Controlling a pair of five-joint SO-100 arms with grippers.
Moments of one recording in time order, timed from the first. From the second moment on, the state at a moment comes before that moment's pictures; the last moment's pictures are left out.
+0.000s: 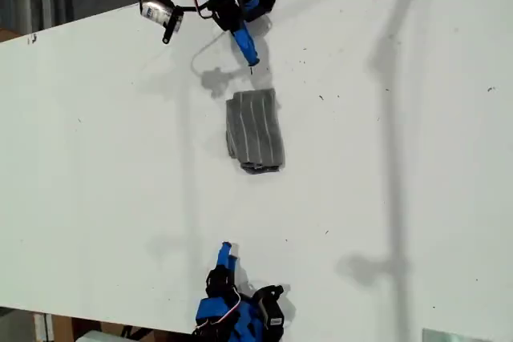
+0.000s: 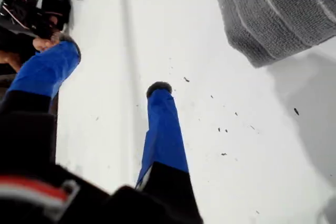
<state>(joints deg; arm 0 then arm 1) -27.9 195.4 176.8 74.3 -70.7 -14.8 186.3 151.2 75.3 82.3</state>
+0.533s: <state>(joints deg) -17.8 198.3 178.4 72.8 -78.8 -9.2 188.8 160.7 86.6 96.5</state>
